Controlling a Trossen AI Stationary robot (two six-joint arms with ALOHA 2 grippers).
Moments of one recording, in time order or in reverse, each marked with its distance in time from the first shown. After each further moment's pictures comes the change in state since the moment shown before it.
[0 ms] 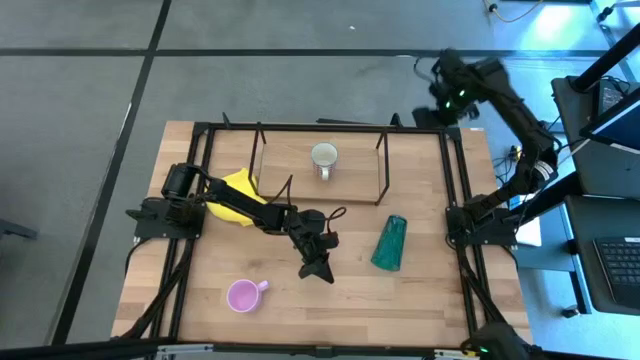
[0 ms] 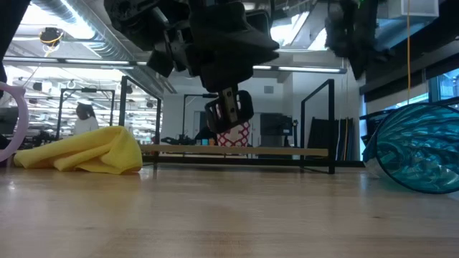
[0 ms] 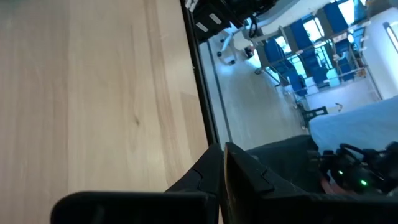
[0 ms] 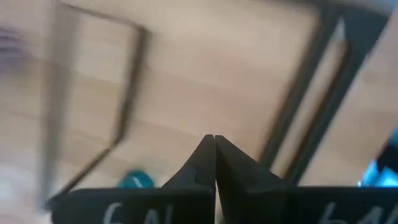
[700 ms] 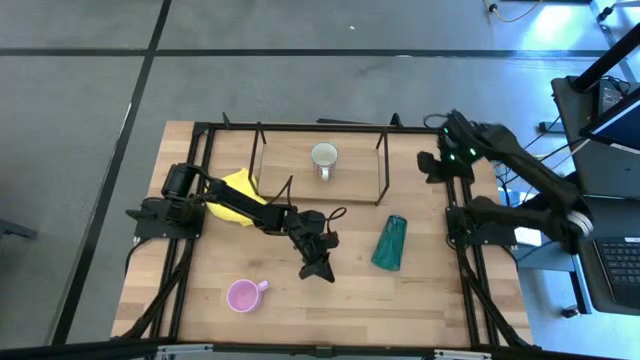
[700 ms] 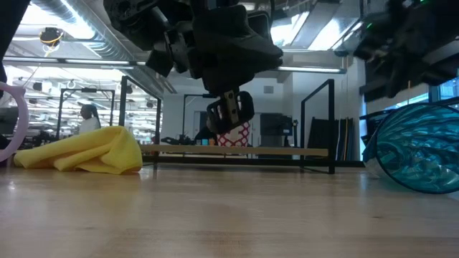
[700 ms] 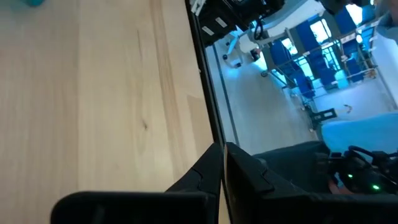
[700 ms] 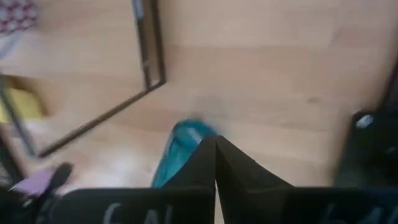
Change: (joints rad) left arm 0.000 0.000 0.000 -0.007 -0.038 0.023; right arm 0.126 -0.527 -0.759 0.312 -0.286 0.494
